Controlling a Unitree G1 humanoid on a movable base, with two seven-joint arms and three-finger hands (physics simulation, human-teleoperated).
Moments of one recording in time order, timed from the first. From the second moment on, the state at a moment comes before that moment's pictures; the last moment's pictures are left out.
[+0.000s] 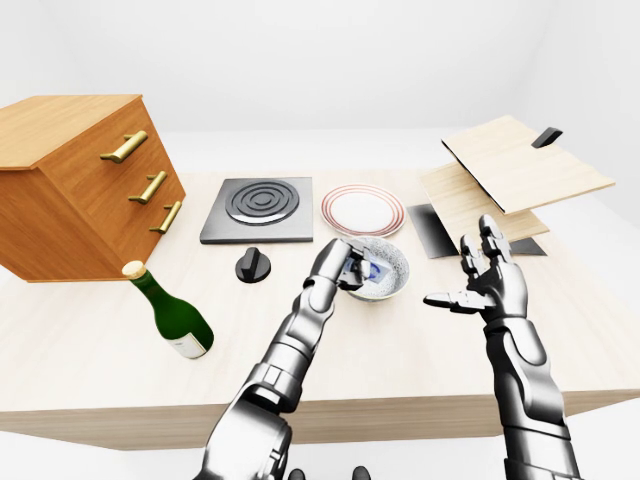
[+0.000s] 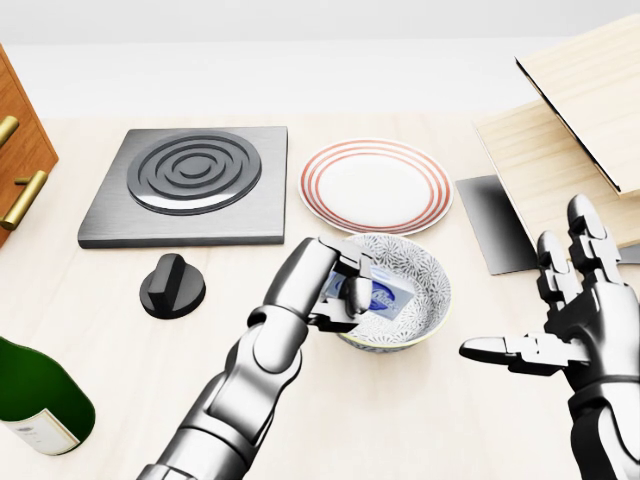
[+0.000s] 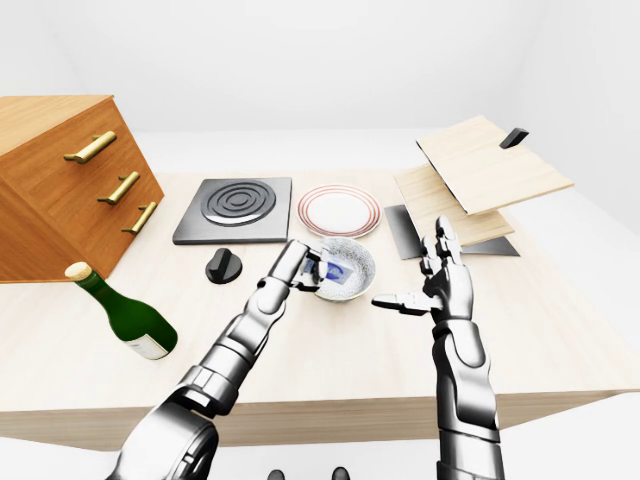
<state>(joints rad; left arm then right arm) -0.68 -0.16 -0.14 0.80 0.49 -0.09 0.08 -0.10 -0.17 -0.29 -0.03 0.29 0.05 0.15</state>
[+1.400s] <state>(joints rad) -0.48 -0.14 -0.14 -0.03 0.31 0.09 -0.12 -0.08 -0.16 -0.29 -0.13 0.30 0.08 0.15</state>
